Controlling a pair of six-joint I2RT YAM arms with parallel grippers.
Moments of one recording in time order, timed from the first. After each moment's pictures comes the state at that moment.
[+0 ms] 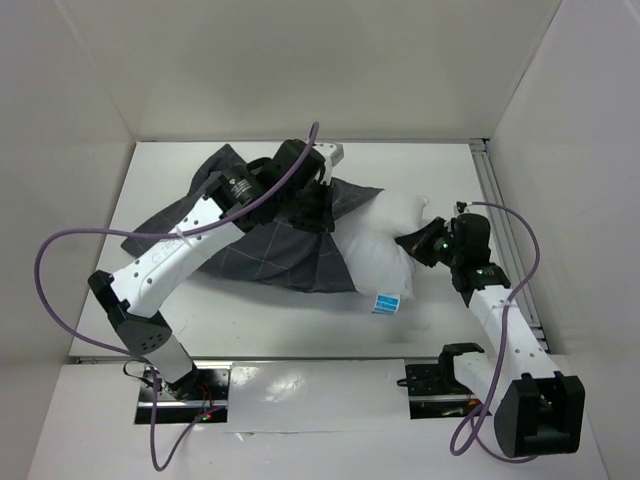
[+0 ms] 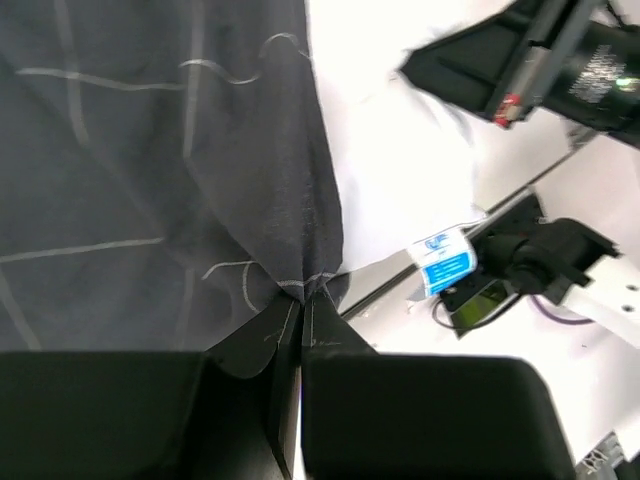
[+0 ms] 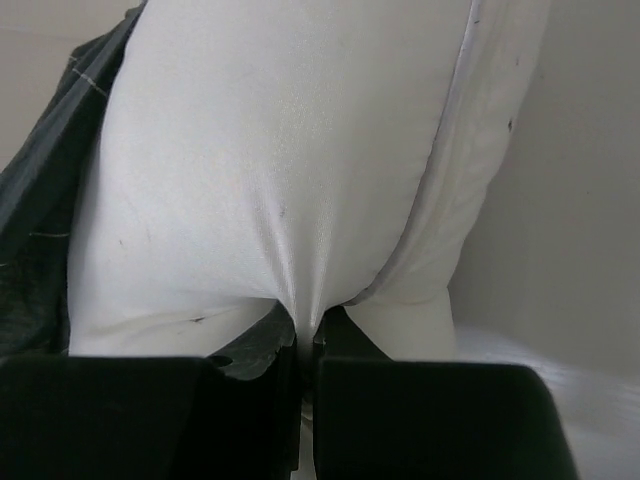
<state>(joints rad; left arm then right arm) -0.86 1.64 1.96 -1.10 0.00 -0.50 0.03 0.93 0.58 -0.18 -0.41 0.87</state>
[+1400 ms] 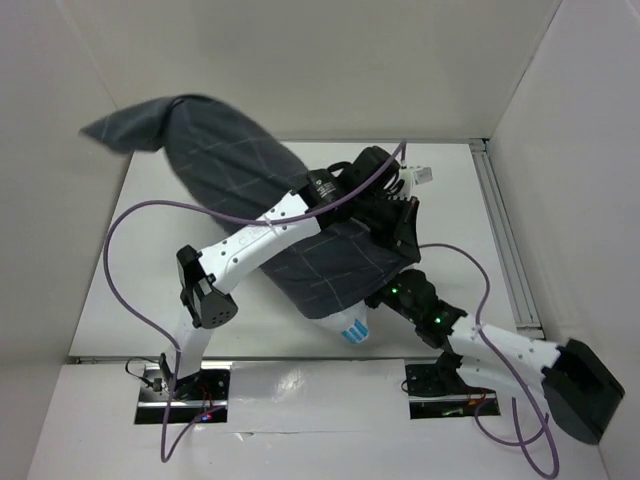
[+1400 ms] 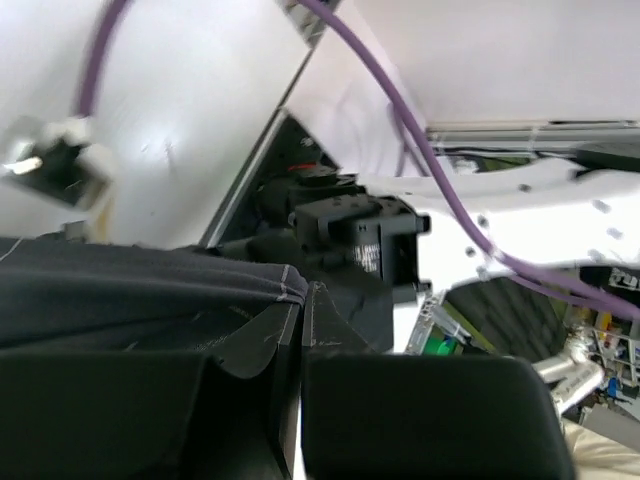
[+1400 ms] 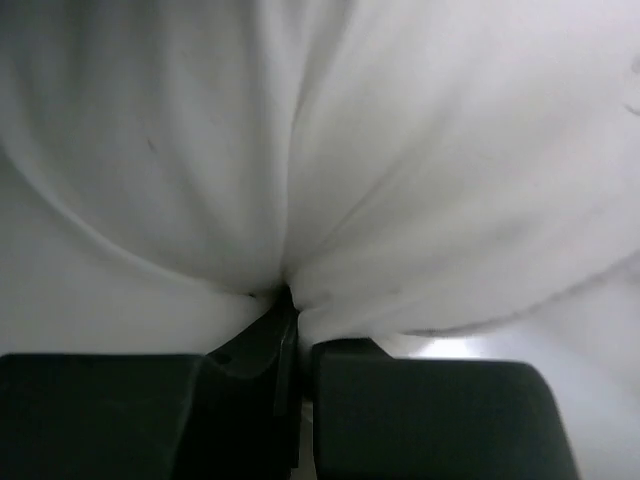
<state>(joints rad) -0.97 2.07 2.34 -0.95 0.54 -0.62 0.78 0.96 0.26 0.41 0.02 1.38</state>
